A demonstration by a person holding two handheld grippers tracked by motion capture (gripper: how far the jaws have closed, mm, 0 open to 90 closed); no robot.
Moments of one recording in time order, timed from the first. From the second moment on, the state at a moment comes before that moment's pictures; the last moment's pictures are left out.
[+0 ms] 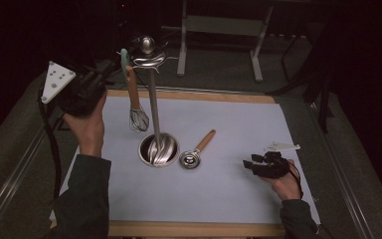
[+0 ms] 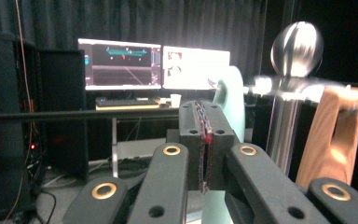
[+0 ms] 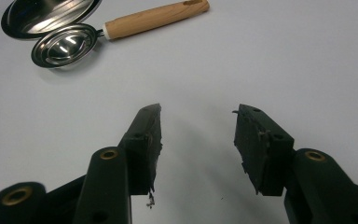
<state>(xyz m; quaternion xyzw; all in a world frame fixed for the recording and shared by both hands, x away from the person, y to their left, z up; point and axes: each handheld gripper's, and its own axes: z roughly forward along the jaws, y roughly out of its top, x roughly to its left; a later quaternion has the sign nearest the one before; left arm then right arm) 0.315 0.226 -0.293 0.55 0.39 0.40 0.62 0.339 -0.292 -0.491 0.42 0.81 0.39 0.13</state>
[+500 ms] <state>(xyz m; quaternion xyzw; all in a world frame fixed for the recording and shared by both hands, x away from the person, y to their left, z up) 0.308 0.247 -0.377 0.58 0.46 0.37 0.56 0.339 -0.280 -0.490 0.41 0.82 0.38 0.13</state>
